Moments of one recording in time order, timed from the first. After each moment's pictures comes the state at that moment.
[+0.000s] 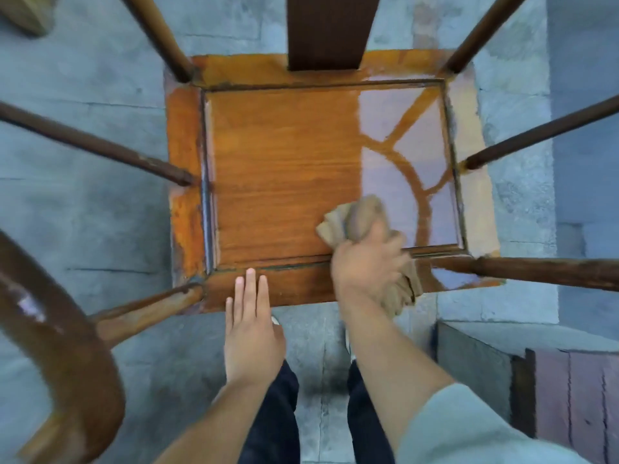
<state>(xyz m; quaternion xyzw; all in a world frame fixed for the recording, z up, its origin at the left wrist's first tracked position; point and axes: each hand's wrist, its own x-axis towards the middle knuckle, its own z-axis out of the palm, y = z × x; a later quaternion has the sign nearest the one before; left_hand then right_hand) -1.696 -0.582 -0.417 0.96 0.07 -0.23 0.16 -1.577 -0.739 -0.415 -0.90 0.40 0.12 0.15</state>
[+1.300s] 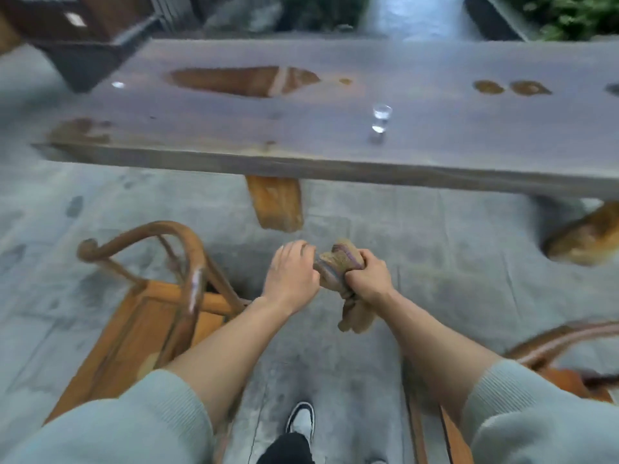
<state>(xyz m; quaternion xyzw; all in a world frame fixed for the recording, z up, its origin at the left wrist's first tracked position) -2.032 -0.456 0.009 0.75 0.65 0.09 0.08 -1.859 -0.431 -0.024 -0.70 -0.50 0.46 0.22</state>
